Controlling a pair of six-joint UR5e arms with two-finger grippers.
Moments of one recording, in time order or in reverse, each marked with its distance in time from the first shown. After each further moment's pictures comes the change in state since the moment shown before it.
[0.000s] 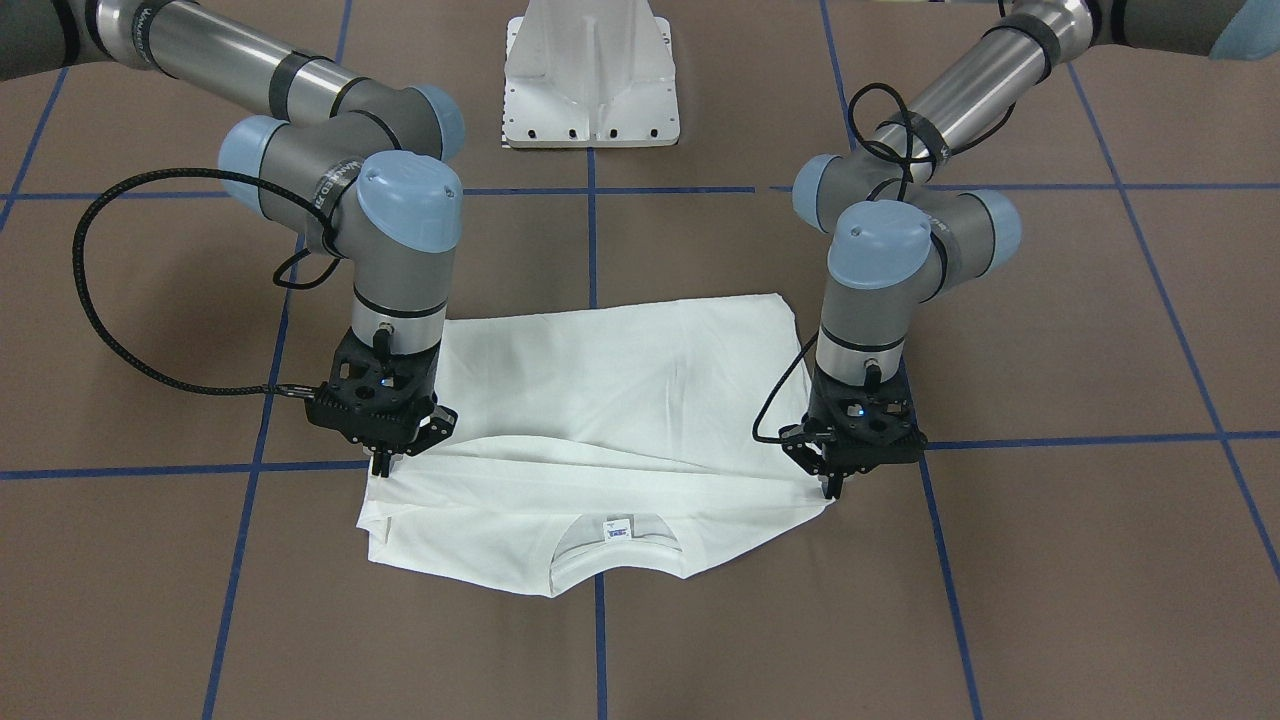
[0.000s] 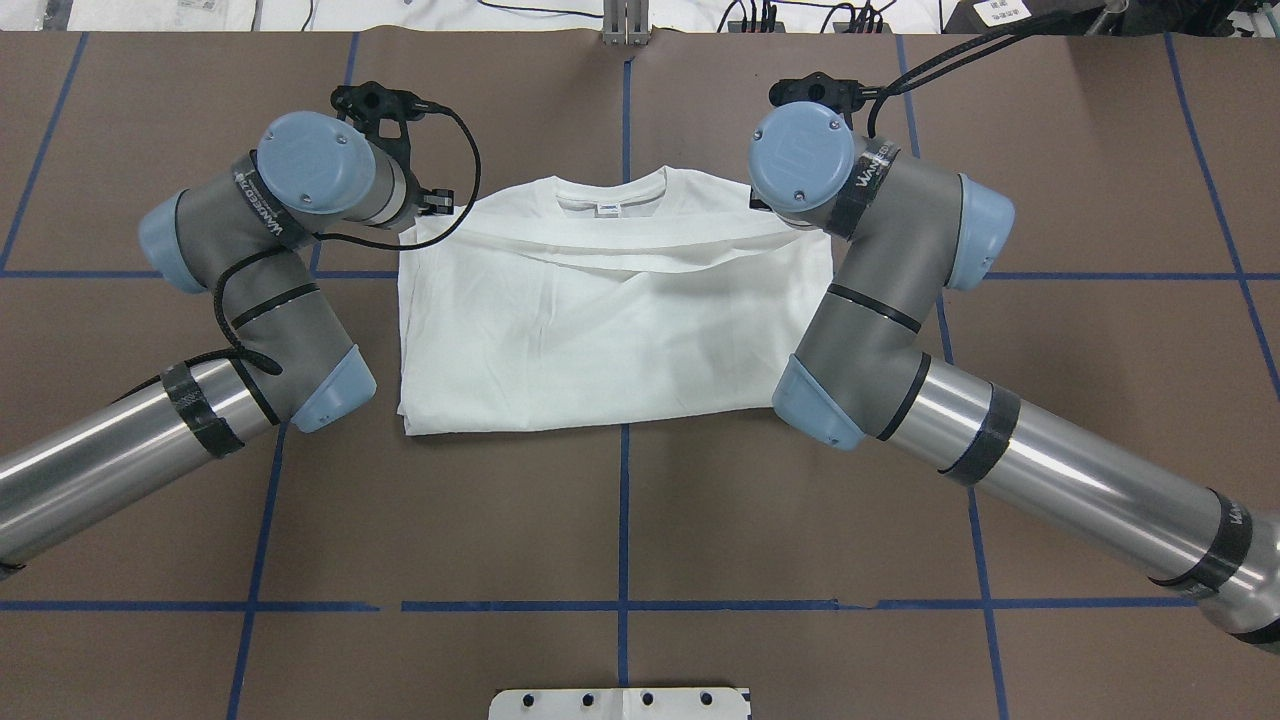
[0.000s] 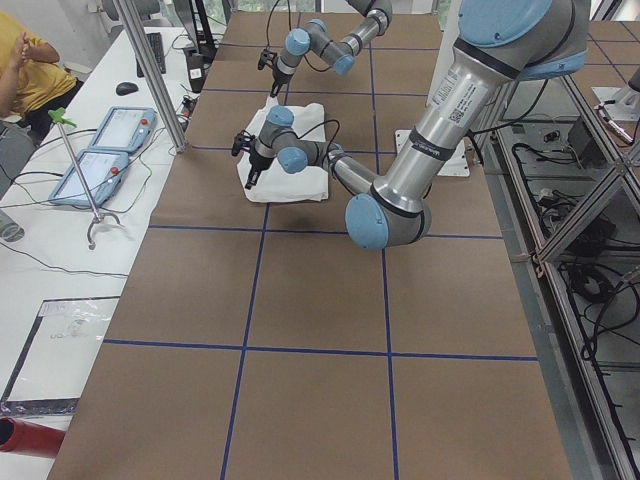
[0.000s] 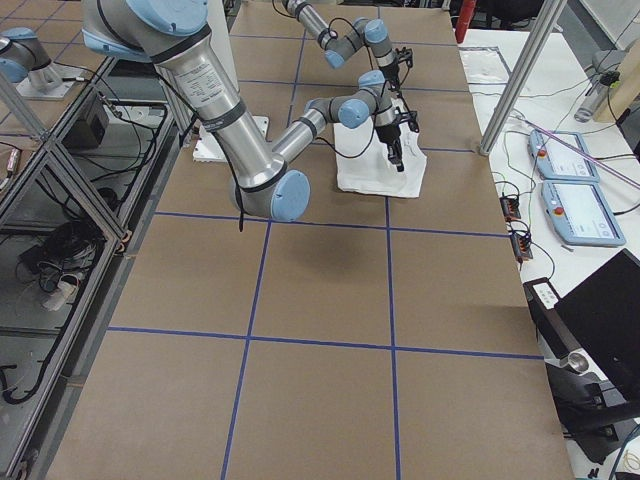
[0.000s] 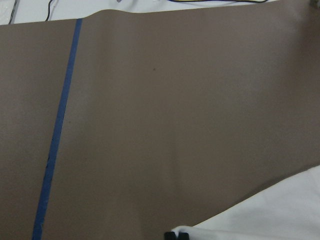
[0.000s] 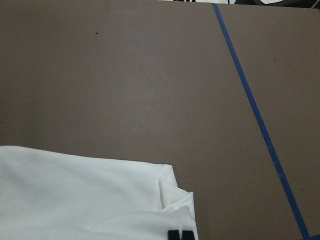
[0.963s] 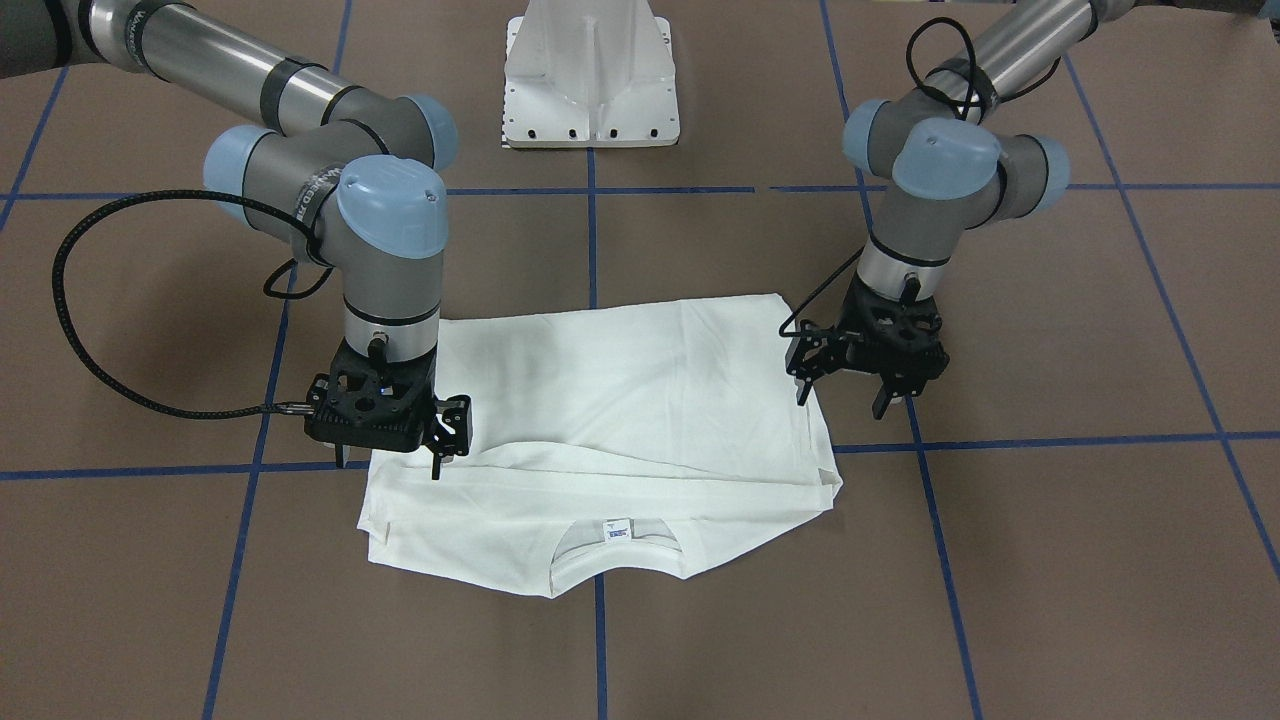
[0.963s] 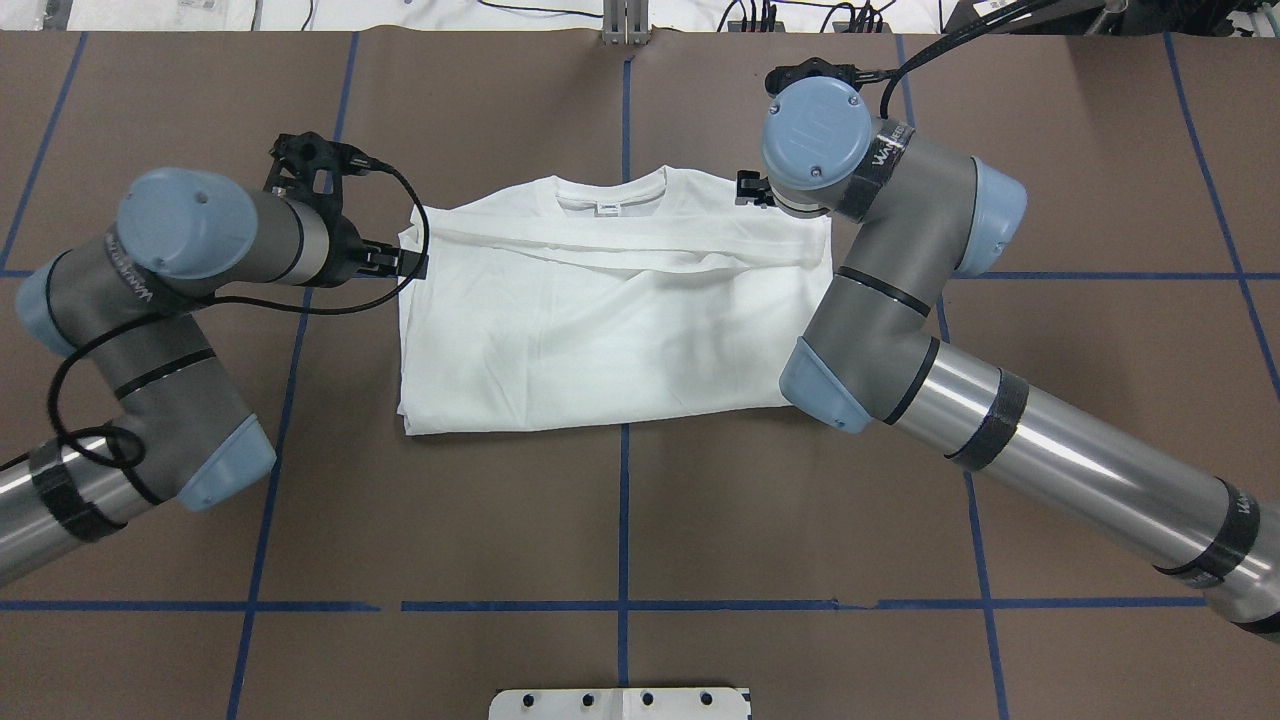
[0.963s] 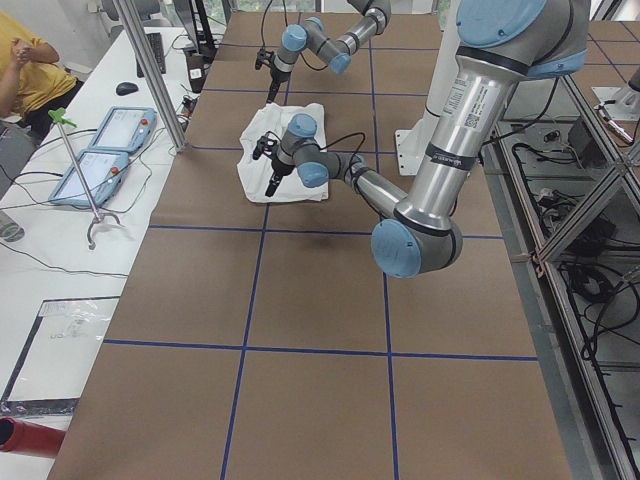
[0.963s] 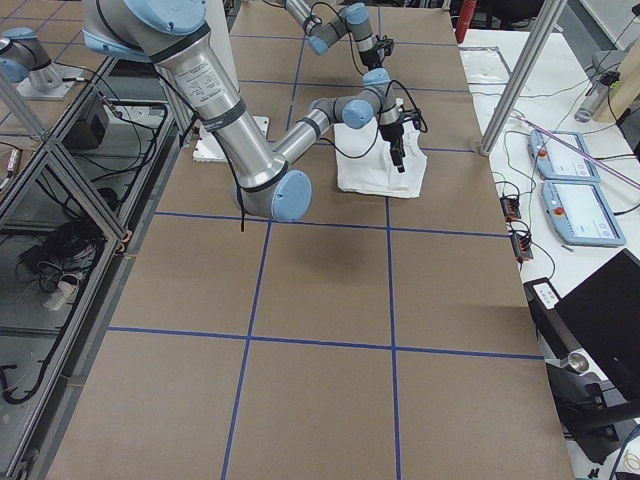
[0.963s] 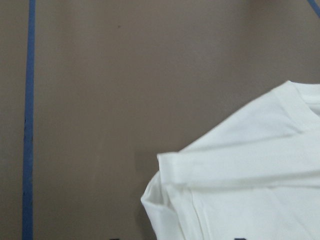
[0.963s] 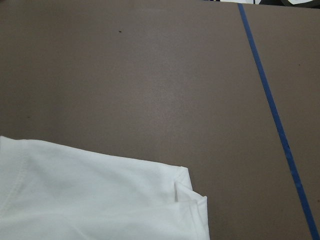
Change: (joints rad) left arm 0.038 0.281 -0.334 -0.105 -0.122 0.041; right arm 0.025 -0.001 0.009 0.050 0.066 -0.077
